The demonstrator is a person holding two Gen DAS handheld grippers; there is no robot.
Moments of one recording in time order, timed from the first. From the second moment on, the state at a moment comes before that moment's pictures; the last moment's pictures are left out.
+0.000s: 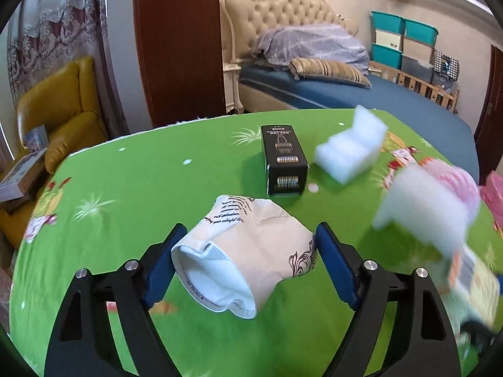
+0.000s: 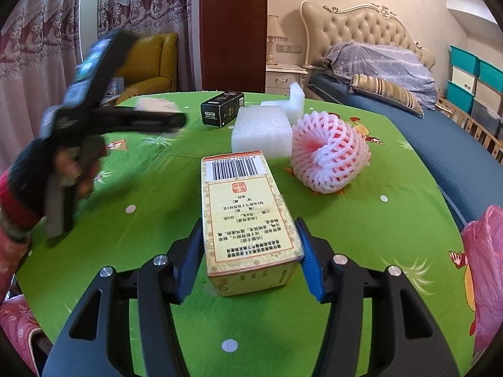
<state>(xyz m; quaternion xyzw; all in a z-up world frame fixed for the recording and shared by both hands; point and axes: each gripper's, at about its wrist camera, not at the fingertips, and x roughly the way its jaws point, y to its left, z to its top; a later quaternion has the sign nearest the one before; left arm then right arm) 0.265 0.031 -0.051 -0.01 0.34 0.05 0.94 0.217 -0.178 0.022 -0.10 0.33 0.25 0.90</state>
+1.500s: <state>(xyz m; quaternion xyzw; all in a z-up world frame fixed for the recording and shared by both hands) 0.075 0.029 -0.029 0.02 0.26 0.02 0.97 0.160 -0.166 0.101 -0.06 0.24 0.20 0.95</state>
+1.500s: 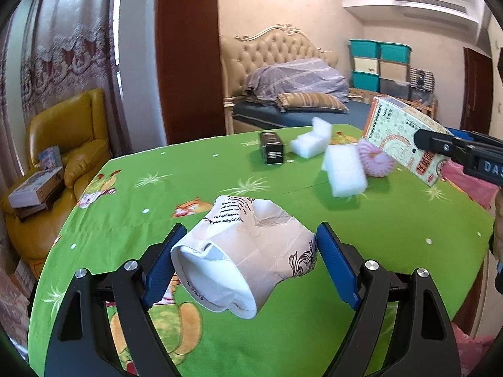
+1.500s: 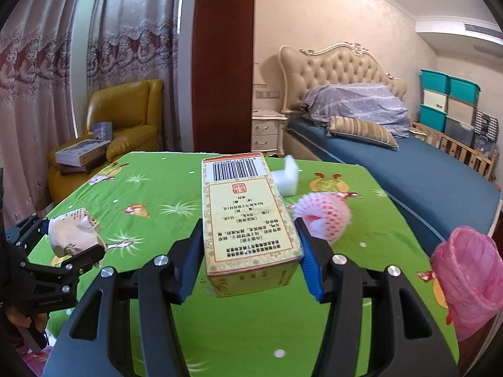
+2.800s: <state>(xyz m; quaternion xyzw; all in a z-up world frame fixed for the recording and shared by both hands) 0.120 -0.146 -0.017 0.10 0.27 -0.14 0.95 0.130 -0.380 0.066 0.06 0.23 0.03 0.97</state>
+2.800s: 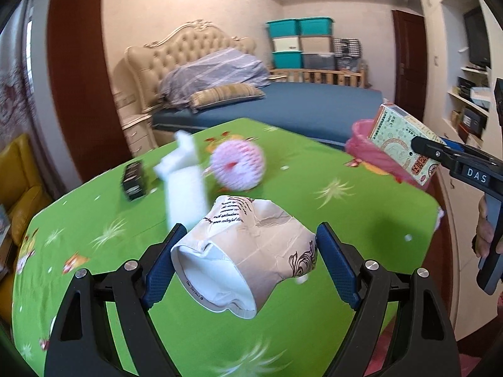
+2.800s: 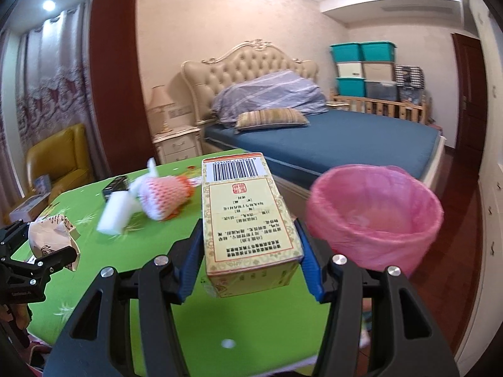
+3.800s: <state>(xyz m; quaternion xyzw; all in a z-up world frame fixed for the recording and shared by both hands) 0.240 -0.386 0.003 0.11 0.26 -0.32 0.90 0.137 -0.525 0.043 0.05 0.22 -0.11 0.97</state>
